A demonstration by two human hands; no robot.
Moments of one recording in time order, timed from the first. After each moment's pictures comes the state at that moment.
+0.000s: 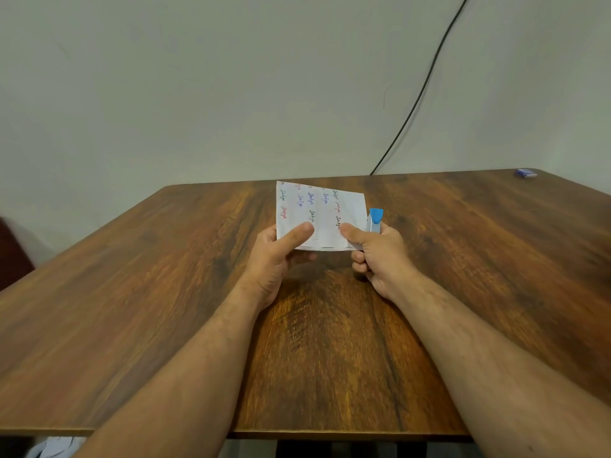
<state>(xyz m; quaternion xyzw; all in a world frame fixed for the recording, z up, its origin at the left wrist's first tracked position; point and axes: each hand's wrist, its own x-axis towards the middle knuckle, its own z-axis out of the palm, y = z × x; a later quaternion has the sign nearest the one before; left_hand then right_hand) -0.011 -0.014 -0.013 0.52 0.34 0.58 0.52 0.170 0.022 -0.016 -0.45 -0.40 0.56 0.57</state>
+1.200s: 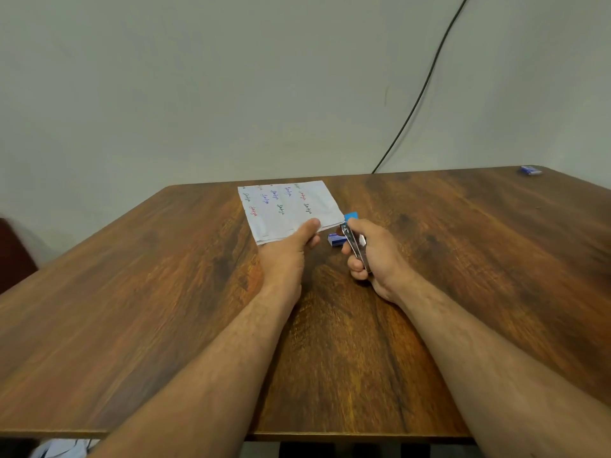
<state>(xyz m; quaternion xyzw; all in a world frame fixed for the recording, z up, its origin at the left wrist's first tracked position) 0.022 -0.006 -0.008 0.33 0.38 0.74 0.45 0.163 0.006 -0.008 -0.43 -0.48 0.56 0.53</state>
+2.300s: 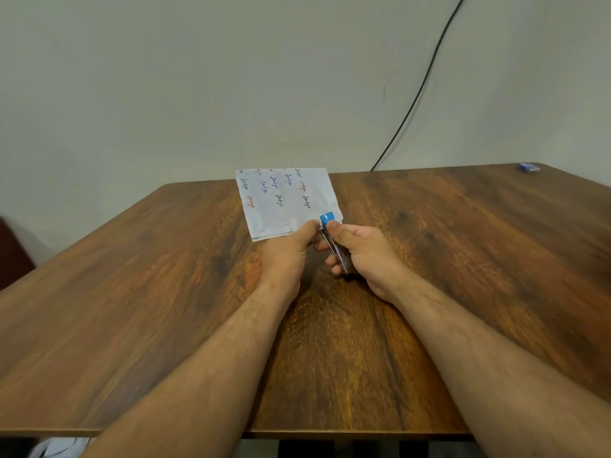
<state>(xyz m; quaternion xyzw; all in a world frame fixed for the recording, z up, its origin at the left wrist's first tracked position) 0.021 0.000 -0.018 0.41 0.40 0.70 0.42 0.156 -0.002 -0.009 -0.41 -0.57 0.52 0.49</state>
